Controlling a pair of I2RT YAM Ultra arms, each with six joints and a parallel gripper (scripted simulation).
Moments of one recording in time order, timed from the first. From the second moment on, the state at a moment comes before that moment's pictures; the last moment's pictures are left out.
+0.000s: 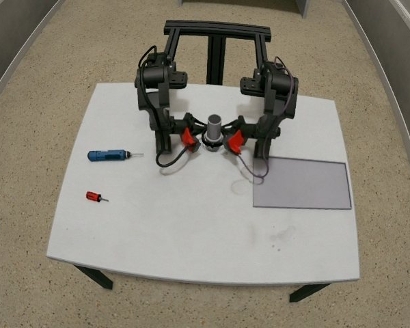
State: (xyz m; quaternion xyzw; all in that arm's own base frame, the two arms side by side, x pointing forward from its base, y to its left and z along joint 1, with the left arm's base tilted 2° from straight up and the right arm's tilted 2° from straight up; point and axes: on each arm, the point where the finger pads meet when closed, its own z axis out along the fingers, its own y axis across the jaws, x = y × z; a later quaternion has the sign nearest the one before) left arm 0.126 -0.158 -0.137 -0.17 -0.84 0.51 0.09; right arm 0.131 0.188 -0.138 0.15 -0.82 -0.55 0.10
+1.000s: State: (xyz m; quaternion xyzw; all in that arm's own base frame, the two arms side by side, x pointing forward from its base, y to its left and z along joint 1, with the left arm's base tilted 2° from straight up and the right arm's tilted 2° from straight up) left arm 0.131 -0.153 -0.135 -0.20 -0.83 0.51 0.10; right arm 0.135 0.183 -0.136 0.18 -0.81 -0.54 0.11
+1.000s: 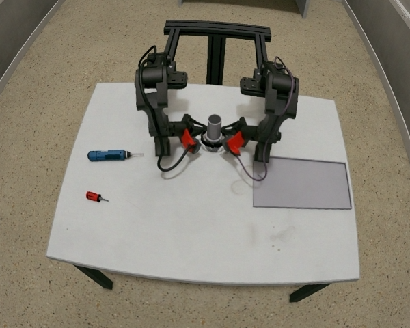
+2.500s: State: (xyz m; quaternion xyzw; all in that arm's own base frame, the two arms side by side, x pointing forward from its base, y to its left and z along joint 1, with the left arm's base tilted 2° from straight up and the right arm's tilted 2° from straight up) left arm 0.135 -0.145 -0.135 -0.25 -0.82 0.50 0.14; right arm 0.139 0.174 -0.136 0.23 -0.80 -0.54 0.15
